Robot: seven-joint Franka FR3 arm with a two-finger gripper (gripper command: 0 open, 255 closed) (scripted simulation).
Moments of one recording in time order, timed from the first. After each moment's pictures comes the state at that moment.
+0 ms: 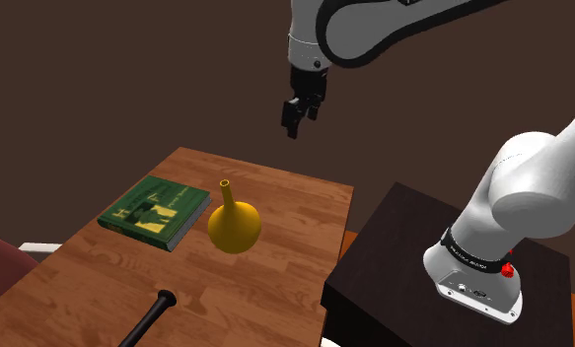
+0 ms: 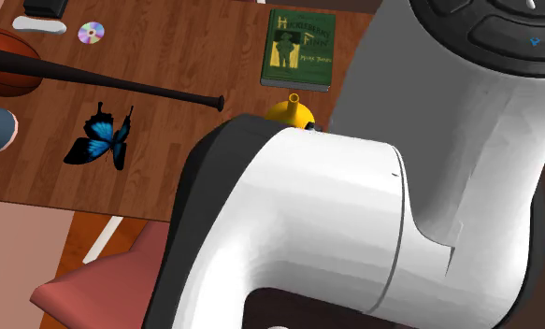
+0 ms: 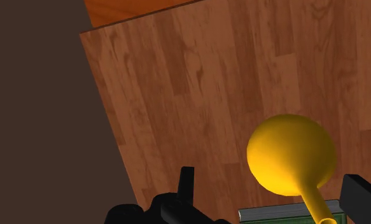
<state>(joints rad) 0.04 -0.39 0.22 -2.36 -0.01 2.08 0.16</state>
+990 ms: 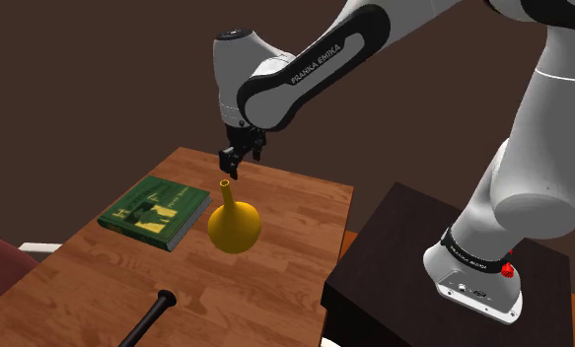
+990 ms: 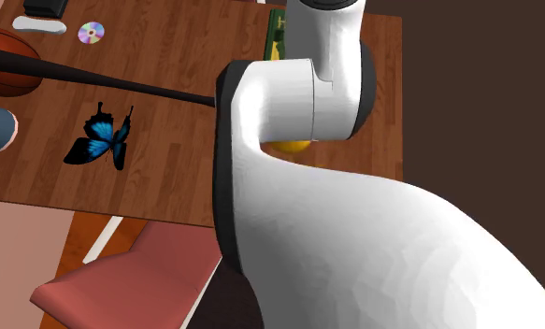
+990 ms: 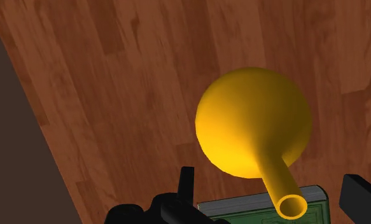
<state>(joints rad) 0.08 0.17 0.31 -2.06 -0.14 2.31 0.40</state>
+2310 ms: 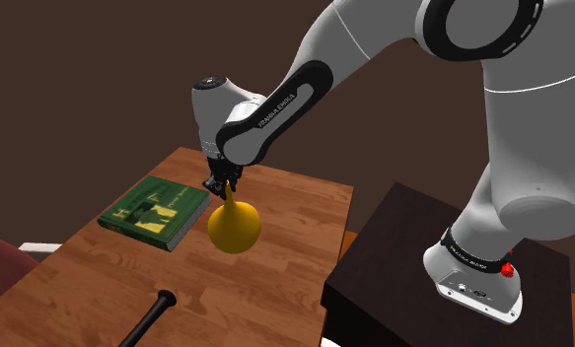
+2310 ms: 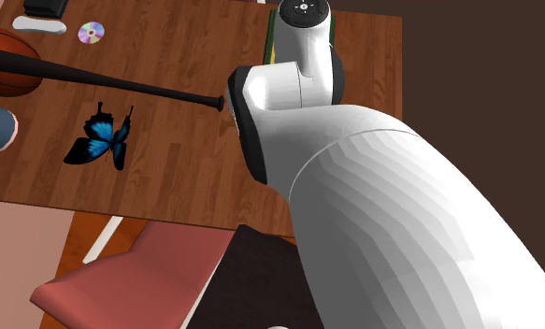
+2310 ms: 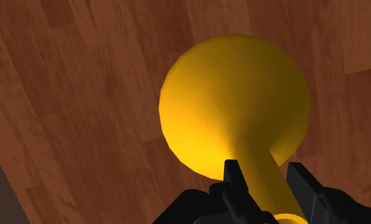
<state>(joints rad) 0.14 0.48 0.28 -1.87 -0.24 2.40 0.49</state>
